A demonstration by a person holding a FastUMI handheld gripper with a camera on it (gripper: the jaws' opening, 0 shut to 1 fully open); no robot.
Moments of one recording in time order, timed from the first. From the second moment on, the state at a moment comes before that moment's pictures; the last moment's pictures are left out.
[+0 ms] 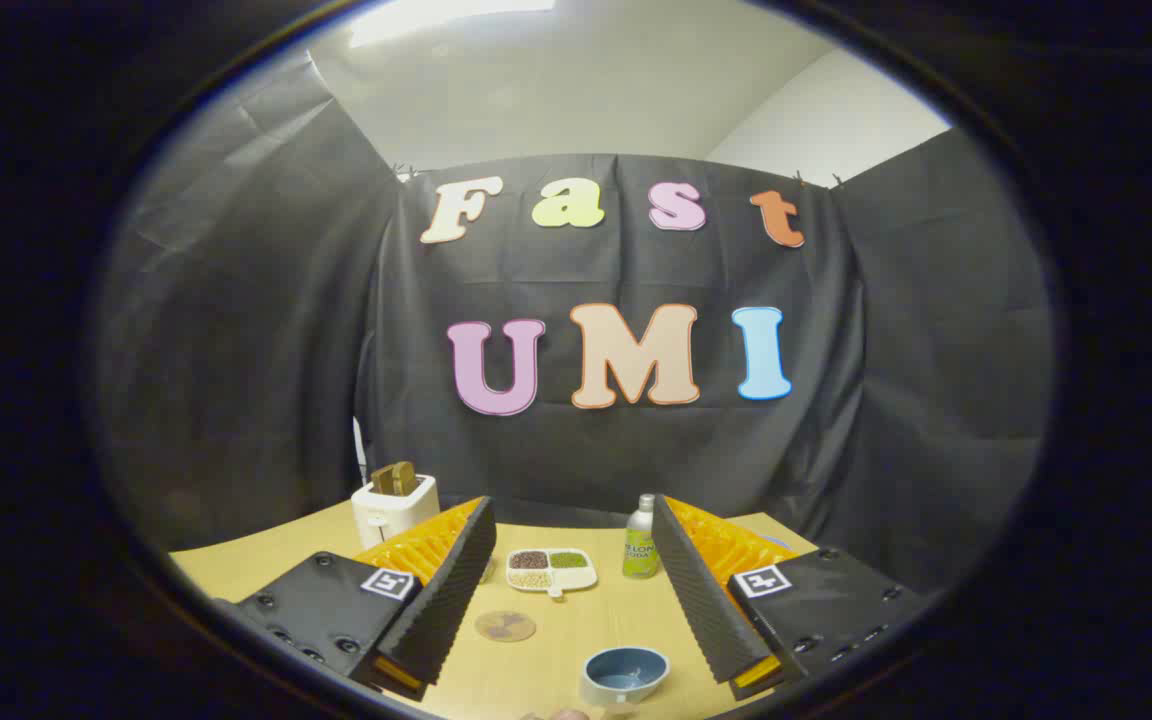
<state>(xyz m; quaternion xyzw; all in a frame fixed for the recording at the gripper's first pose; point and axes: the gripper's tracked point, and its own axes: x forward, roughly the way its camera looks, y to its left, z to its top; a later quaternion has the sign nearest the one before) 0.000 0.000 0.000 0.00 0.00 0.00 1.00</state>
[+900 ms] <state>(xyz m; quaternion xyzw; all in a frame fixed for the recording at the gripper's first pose) -0.013 0.014 0.003 0.03 -0.02 -0.01 1.00</state>
